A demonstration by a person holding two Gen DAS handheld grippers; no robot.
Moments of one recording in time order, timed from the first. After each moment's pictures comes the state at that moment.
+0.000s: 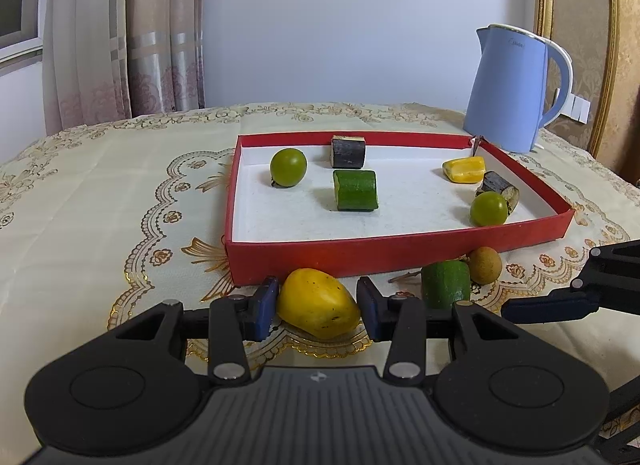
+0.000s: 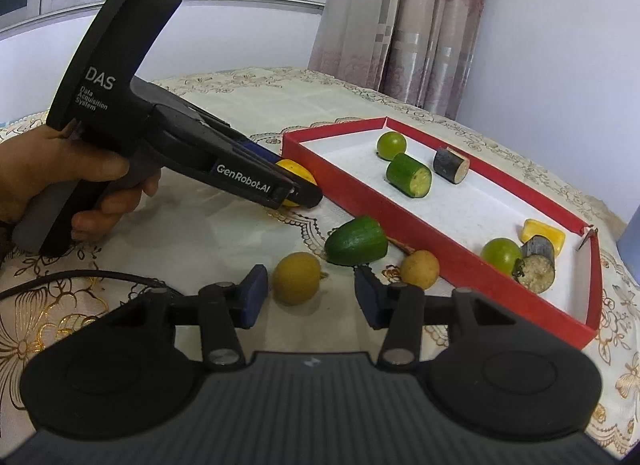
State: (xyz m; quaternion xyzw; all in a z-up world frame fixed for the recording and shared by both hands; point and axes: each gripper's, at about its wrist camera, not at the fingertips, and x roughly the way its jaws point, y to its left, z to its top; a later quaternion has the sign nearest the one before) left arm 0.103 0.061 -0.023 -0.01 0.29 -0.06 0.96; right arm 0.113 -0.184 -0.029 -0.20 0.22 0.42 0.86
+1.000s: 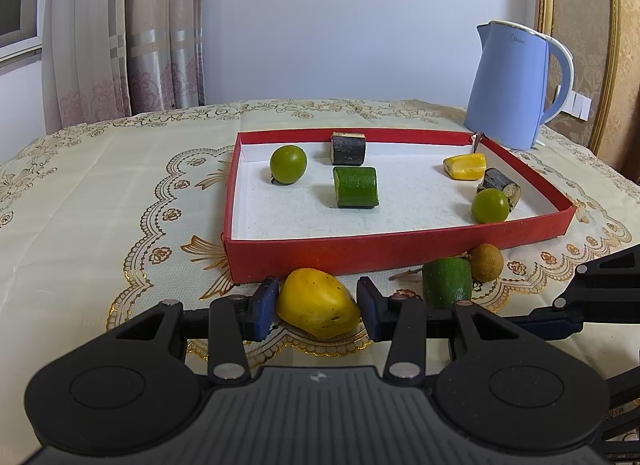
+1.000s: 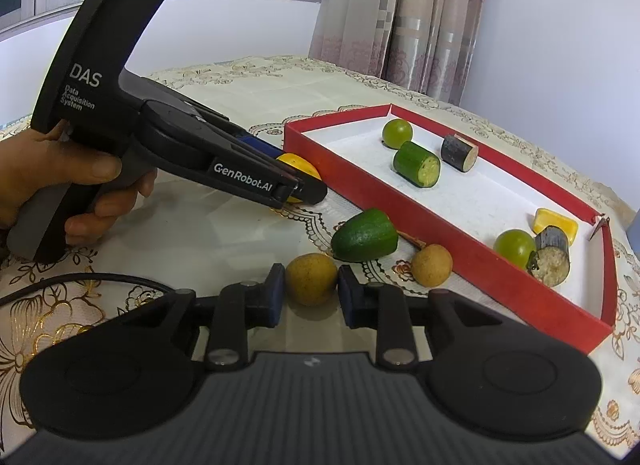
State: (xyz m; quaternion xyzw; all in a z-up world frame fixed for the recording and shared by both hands) left arm 0.105 0.060 -0.026 -0.01 0.29 -0.06 0.95; right arm 0.121 -0.176 -0.033 -0.19 0.24 0.42 0.86
